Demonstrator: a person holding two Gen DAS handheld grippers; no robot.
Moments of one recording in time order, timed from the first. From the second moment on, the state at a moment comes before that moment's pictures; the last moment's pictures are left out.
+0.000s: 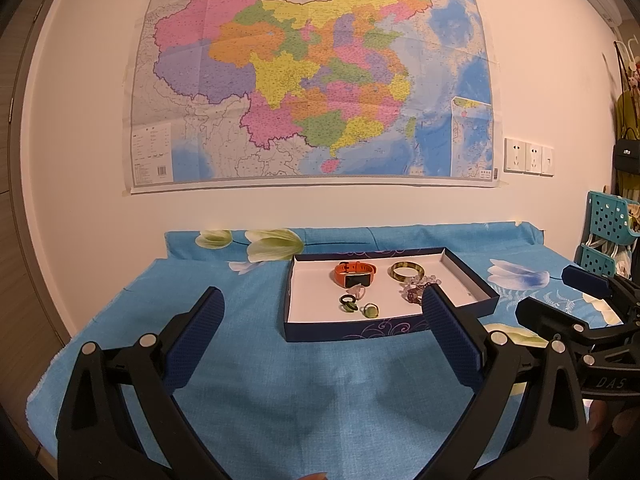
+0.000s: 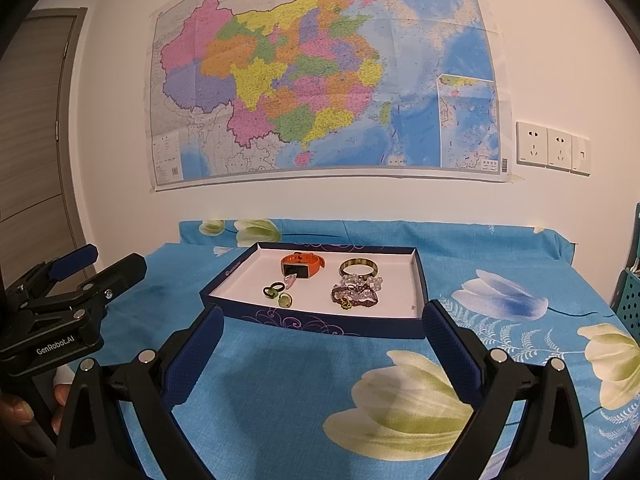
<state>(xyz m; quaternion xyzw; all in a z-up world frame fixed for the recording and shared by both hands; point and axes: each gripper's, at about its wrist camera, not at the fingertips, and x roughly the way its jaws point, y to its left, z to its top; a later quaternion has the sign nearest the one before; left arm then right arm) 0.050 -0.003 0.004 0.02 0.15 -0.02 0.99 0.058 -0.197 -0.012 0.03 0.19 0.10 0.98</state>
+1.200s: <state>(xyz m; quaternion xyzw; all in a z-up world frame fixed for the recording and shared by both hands) 0.050 -0.002 0.003 0.02 0.15 -0.02 0.99 0.059 -0.197 -0.013 0.03 0.19 0.10 0.98</state>
